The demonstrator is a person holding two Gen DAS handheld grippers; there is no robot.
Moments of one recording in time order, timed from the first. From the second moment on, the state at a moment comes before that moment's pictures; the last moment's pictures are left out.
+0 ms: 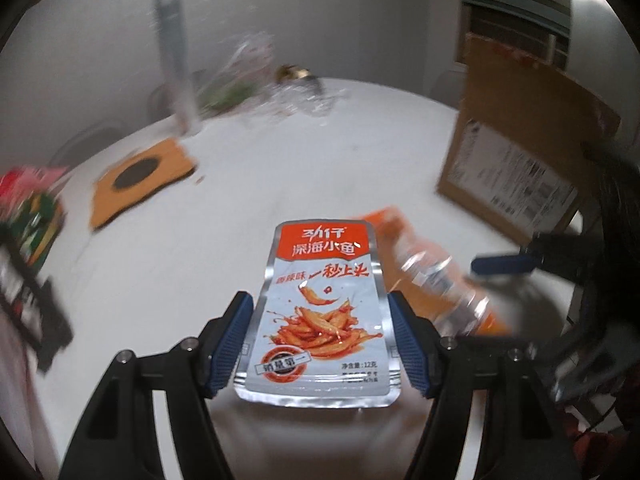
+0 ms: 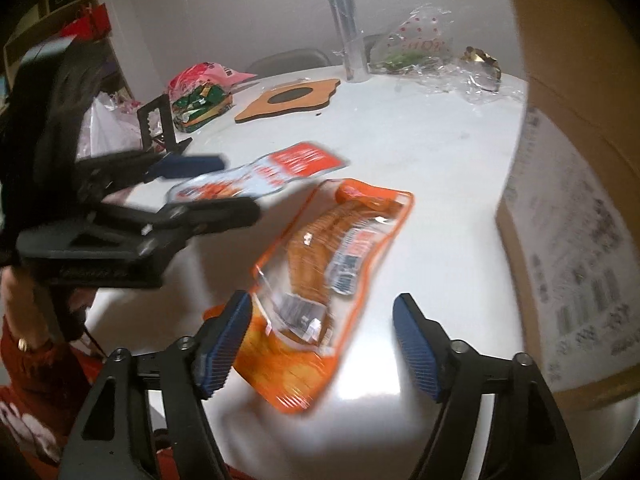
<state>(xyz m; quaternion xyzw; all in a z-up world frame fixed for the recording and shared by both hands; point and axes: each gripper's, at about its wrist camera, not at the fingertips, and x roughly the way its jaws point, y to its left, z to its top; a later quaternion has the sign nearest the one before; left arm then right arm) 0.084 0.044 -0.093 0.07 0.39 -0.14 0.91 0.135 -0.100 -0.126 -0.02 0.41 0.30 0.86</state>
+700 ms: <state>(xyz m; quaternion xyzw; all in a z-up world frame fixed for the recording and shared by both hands) 0.065 0.081 -0.128 0.02 0.40 -0.10 0.91 0.162 -0.050 -0.138 -0.11 0.40 0.24 0.88</state>
